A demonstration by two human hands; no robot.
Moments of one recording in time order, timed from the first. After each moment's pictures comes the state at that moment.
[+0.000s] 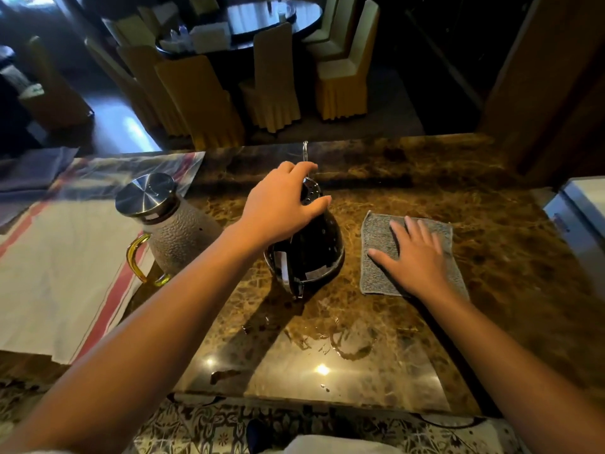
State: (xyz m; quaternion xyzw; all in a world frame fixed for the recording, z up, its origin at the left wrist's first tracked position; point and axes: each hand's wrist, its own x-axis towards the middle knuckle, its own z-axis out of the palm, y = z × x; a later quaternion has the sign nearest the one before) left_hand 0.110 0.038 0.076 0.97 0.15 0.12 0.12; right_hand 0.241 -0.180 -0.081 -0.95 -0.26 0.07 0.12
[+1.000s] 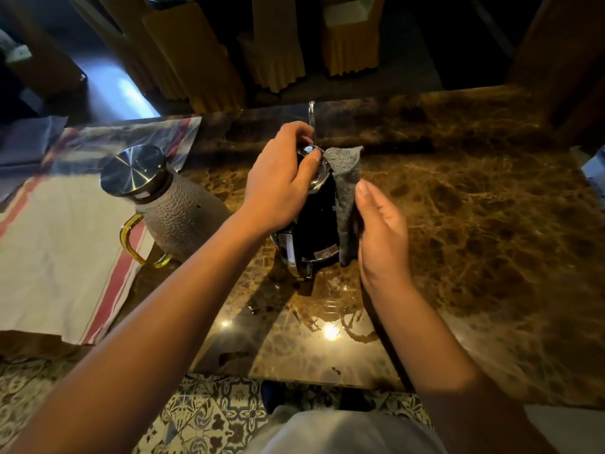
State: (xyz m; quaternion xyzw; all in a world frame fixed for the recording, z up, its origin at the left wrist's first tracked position) left_hand 0.107 0.041 0.059 0.93 0.17 0.20 0.25; right_hand 0.140 -0.105 -0.006 -0.55 -0.07 0.20 0.81
